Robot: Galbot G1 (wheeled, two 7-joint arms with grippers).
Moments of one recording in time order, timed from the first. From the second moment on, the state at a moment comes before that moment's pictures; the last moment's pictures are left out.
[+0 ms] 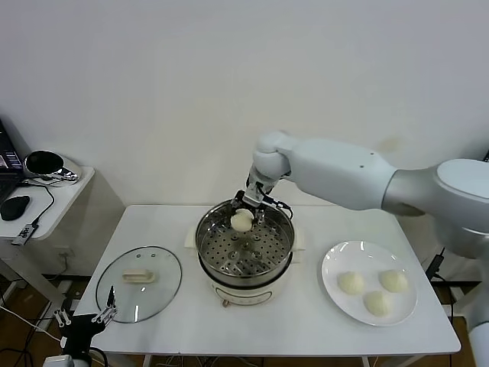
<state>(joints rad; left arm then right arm) 1.76 -1.26 -0.77 -2.05 -0.23 0.00 -0.17 0.50 1.31 -1.28 1.06 -0.15 0.44 -0.98</state>
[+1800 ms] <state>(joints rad) 1.75 -1.25 -0.76 -2.08 -0.24 0.00 -0.17 0.64 0.53 -1.40 1.68 0.18 -0.41 -1.04</state>
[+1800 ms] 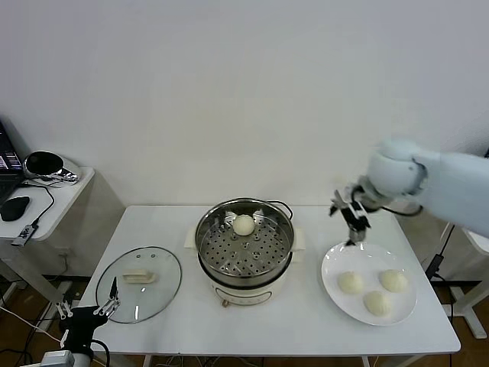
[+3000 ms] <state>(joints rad) 1.77 -1.26 -0.79 -2.07 -0.24 0.00 -0.17 -0.02 0.58 -0.95 1.43 -0.10 -0.31 -1.03</state>
